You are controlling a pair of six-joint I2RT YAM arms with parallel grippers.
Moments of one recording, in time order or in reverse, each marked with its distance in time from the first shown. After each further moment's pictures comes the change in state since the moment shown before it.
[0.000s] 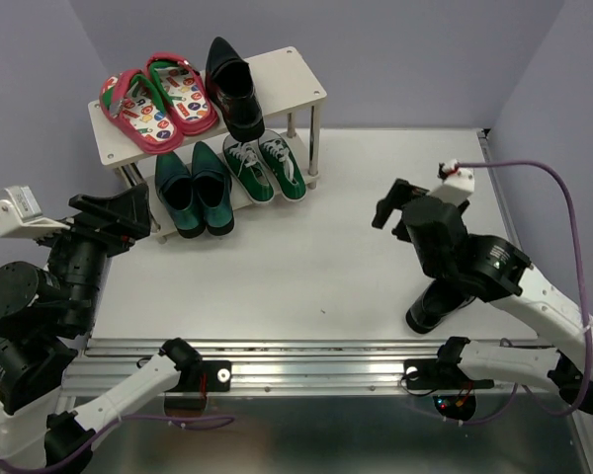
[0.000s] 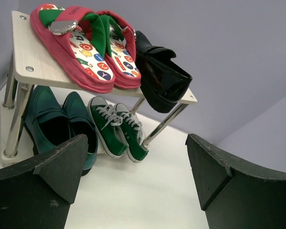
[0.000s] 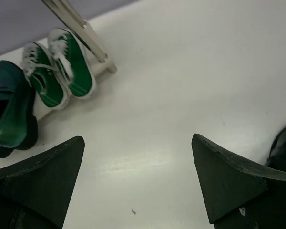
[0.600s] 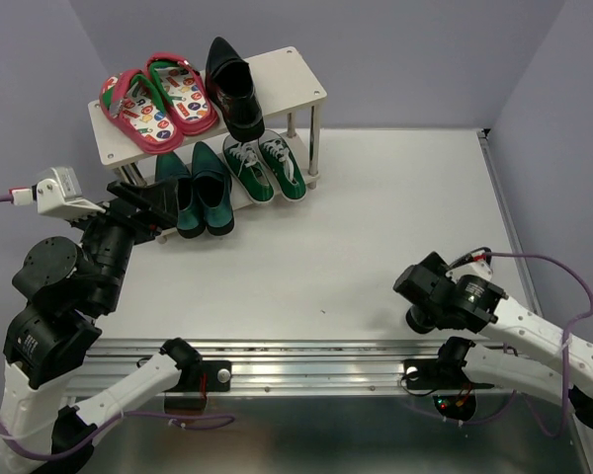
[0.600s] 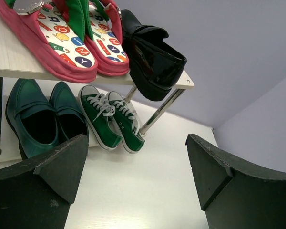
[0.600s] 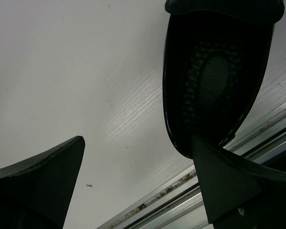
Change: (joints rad) left arm 0.000 0.056 -0.084 0.074 0.076 -0.004; right arm -0.001 -0.230 -0.583 -0.554 -0.150 1.072
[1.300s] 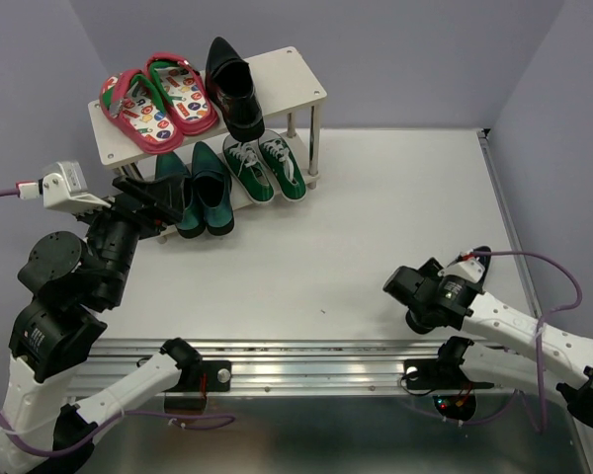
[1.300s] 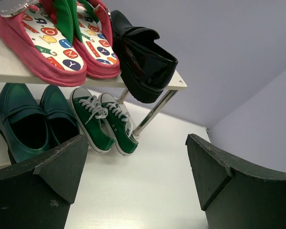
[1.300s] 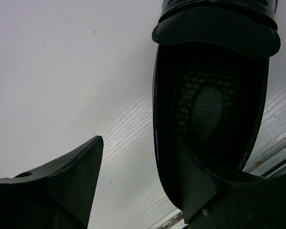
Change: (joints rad) left arm 0.000 0.018 -0.008 0.044 0.028 0.000; right arm -0.026 0.047 -0.137 0.129 0.058 0.000
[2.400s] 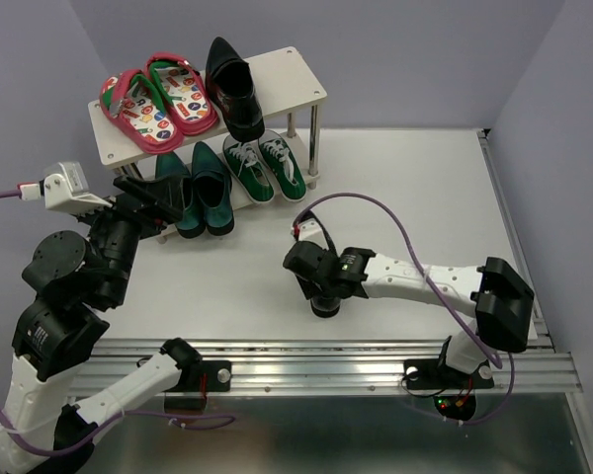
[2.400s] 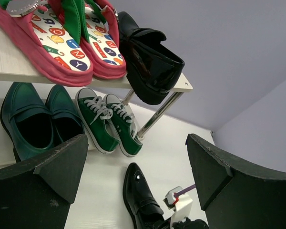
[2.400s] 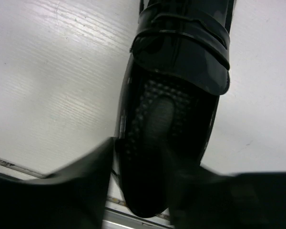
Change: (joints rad) left arm 0.000 -0.002 -0.009 0.006 -0.030 0.001; right arm 0.230 0.723 0.552 0.470 -0.282 -1.183
